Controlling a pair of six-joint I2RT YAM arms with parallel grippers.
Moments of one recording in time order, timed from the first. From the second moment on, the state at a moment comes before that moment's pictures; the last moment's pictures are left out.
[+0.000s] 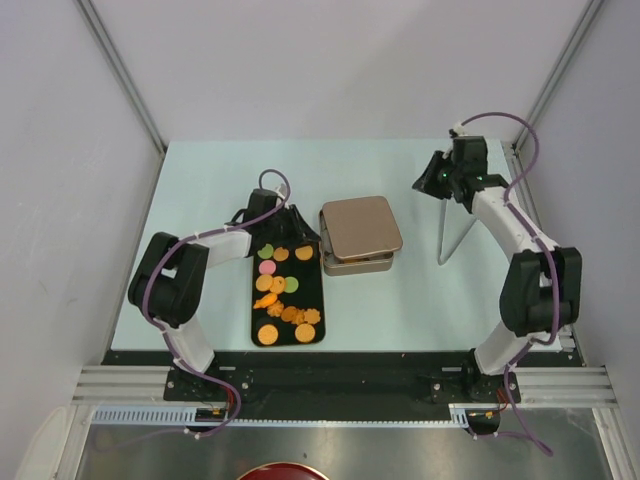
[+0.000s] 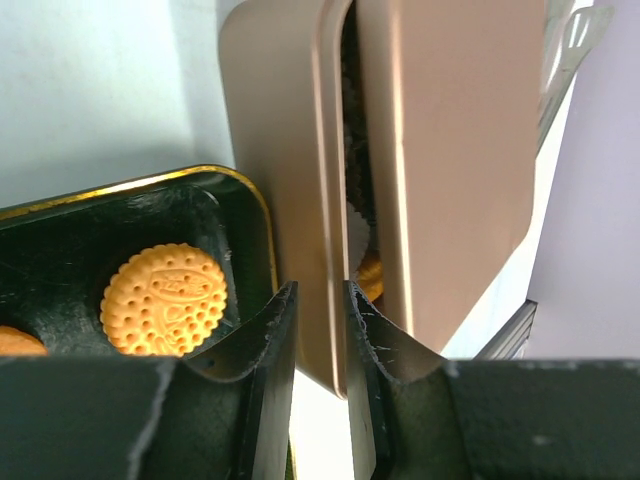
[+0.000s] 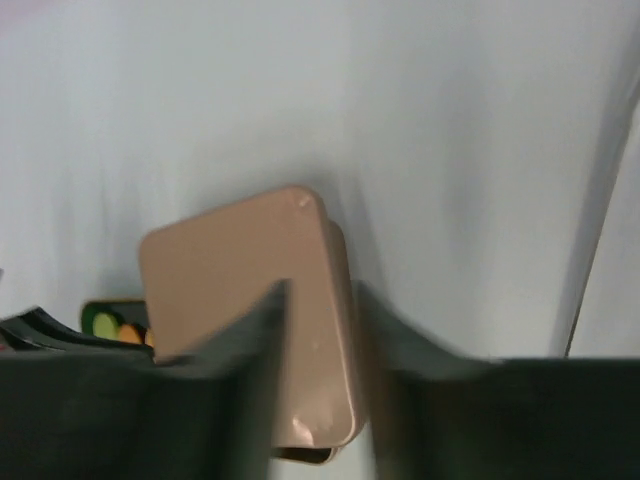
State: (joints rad) left arm -0.37 1.77 0.95 0.09 0.45 -0.80; right arm 0.10 1.62 1.32 -0.29 -0.21 0.50
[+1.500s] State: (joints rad) left arm -0.42 1.78 0.96 0.01 0.36 -0.78; right arm 0.33 1.99 1.51 -0.58 0.01 0.39
